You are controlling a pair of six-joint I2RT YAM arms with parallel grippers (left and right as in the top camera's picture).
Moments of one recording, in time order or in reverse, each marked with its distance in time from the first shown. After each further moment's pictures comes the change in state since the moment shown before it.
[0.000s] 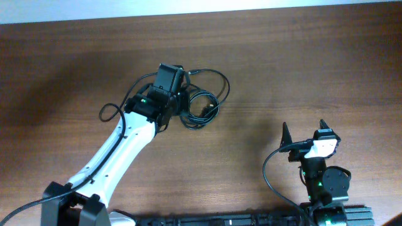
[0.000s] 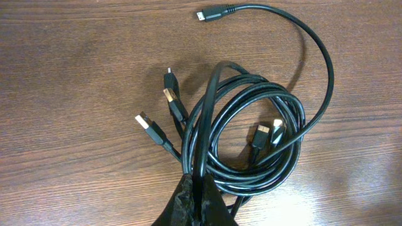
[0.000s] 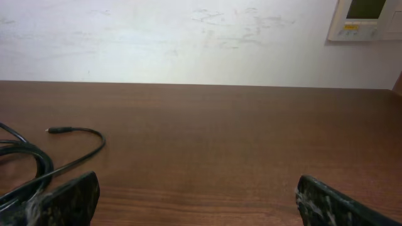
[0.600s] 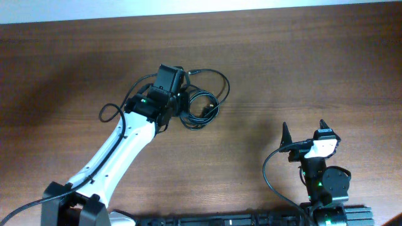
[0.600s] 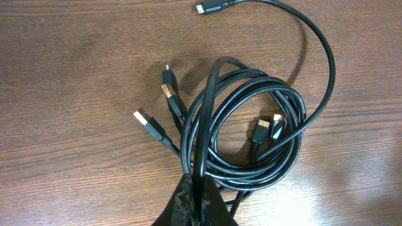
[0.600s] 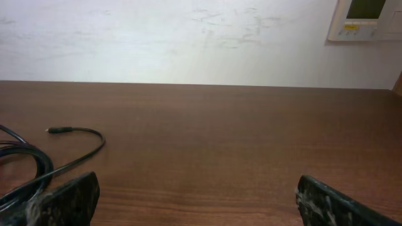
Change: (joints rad) left arm 0.000 0.000 0.000 -0.016 0.007 0.000; right arm 0.000 0.000 0.000 0.000 0.000 0.000
